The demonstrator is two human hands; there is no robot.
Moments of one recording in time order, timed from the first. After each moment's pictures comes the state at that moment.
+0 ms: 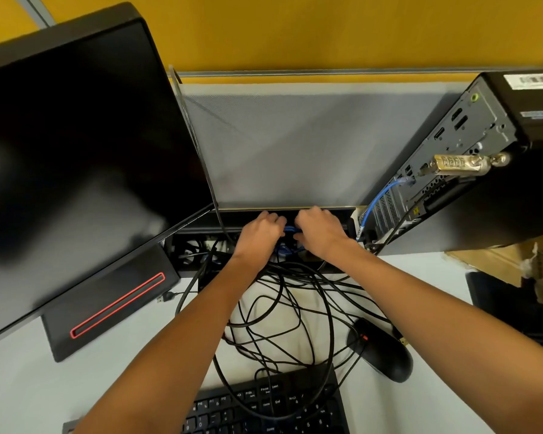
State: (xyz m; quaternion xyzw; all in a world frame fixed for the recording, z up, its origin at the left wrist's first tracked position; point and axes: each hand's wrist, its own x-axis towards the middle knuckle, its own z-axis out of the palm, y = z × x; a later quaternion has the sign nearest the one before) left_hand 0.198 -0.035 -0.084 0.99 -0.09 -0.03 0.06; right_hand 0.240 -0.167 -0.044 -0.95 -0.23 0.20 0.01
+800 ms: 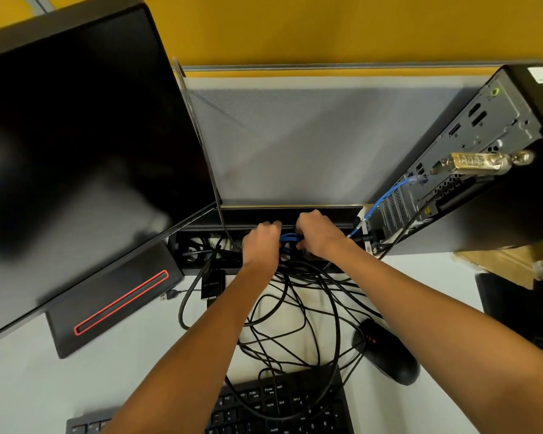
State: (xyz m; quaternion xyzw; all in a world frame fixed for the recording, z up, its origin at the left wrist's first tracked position) left_hand 0.187 -0.045 -0.093 0.99 0.08 -0.10 0.12; right_hand 0.242 -0.159 -0.058 -0.93 -0.19 0.29 0.09
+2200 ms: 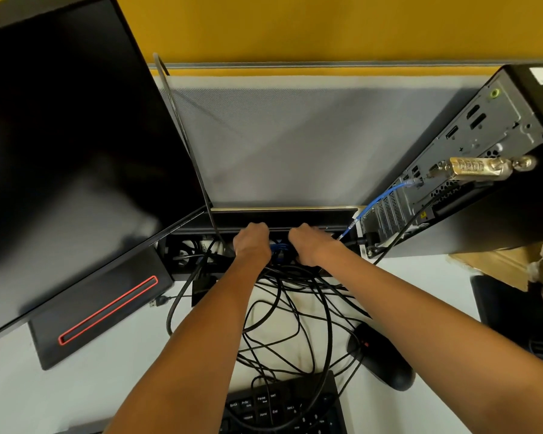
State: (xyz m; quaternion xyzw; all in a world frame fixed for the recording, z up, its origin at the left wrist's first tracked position) left_hand 0.210 -0.045 -0.086 0.94 0.16 -0.28 0.10; right_hand 0.243 -0.158 -0.075 -0.90 -0.27 0.35 -0.04
